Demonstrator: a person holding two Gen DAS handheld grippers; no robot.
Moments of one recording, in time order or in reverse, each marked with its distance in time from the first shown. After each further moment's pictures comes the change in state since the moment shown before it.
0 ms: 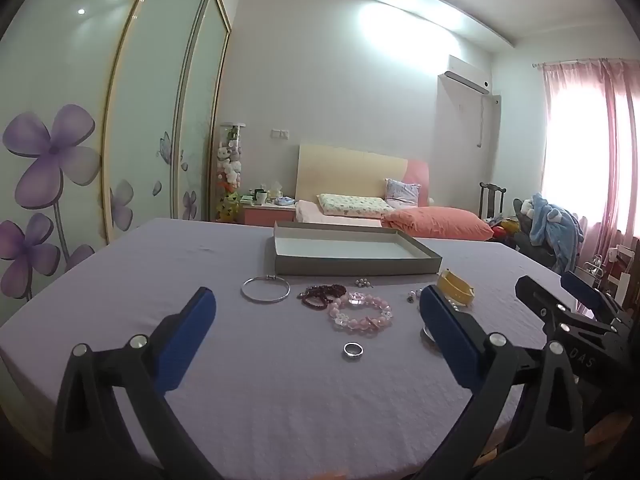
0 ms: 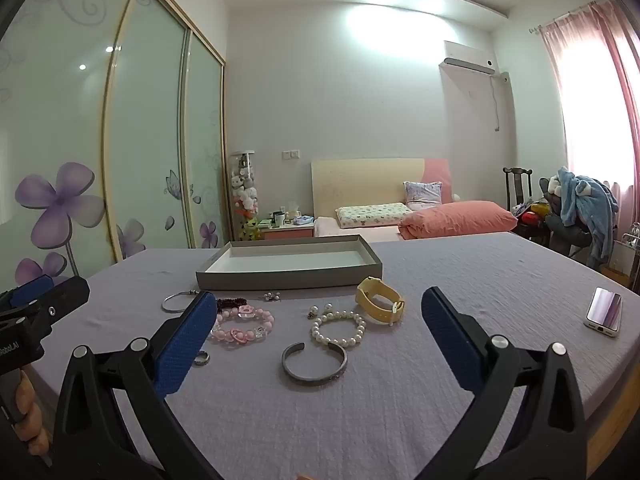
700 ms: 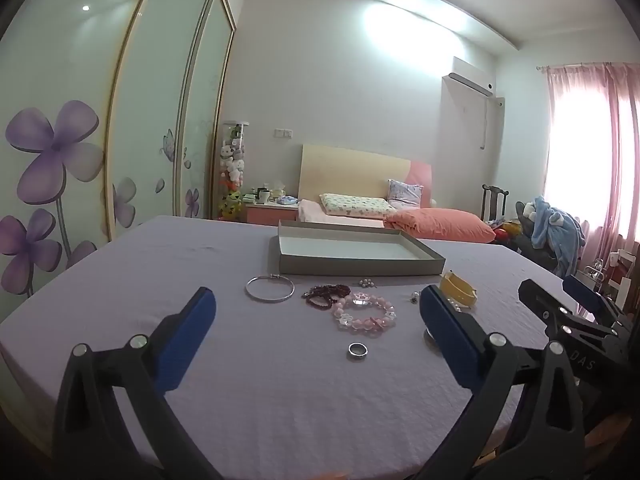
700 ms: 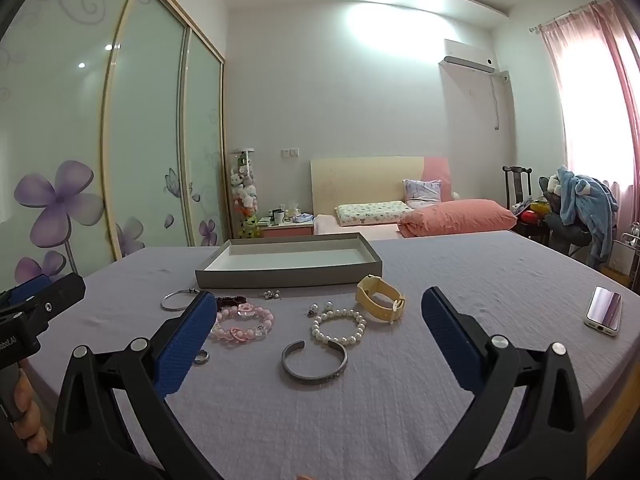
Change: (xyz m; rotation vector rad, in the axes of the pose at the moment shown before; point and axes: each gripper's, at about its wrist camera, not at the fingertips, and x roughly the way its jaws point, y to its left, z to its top) left arm -0.003 0.007 0.003 -0.017 0.002 0.004; right arm -0.001 -0.001 -0.003 -0.002 0.000 -0.004
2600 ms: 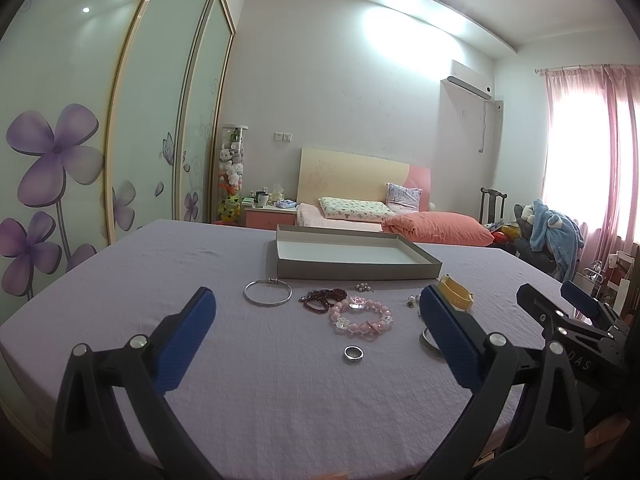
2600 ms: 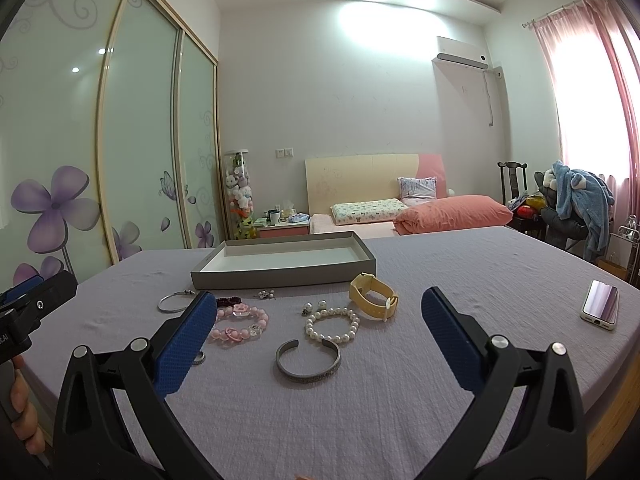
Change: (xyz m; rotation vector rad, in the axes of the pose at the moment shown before) left arm -0.002 -0.001 0.005 0.001 -0.011 -0.002; right arm 0.003 -0.002 0.002 0.018 0.005 -0.016
